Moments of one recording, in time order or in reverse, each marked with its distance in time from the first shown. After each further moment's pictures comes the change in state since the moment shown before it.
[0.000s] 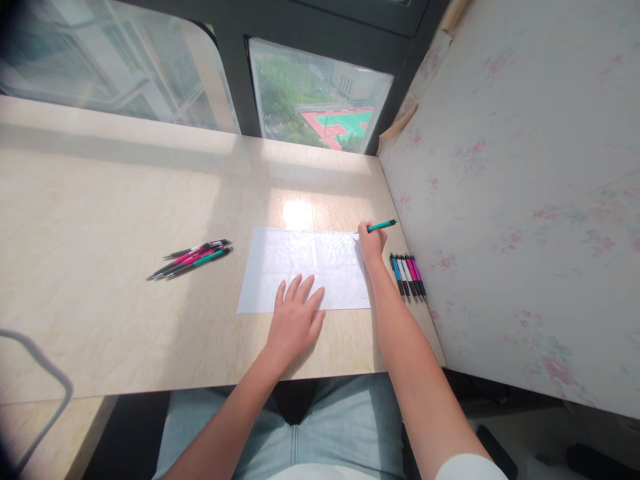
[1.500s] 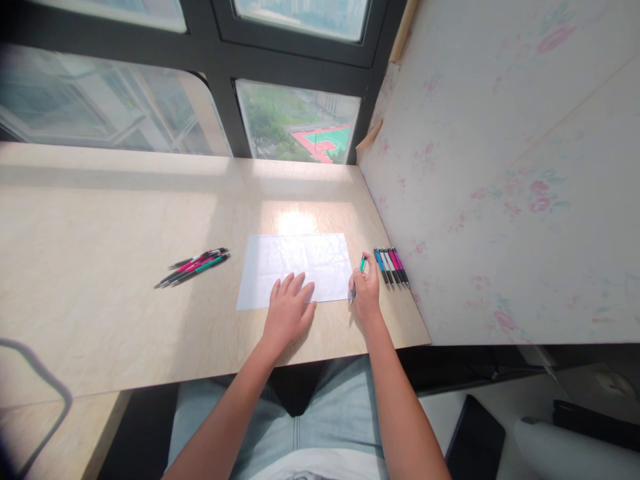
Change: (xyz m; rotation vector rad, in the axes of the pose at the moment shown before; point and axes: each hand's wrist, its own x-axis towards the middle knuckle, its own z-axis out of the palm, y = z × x) left_hand -0.001 0.001 -0.004 0.050 0.026 0.039; right_hand -0.138 -0.029 -0.082 0.742 -0.151 0.272
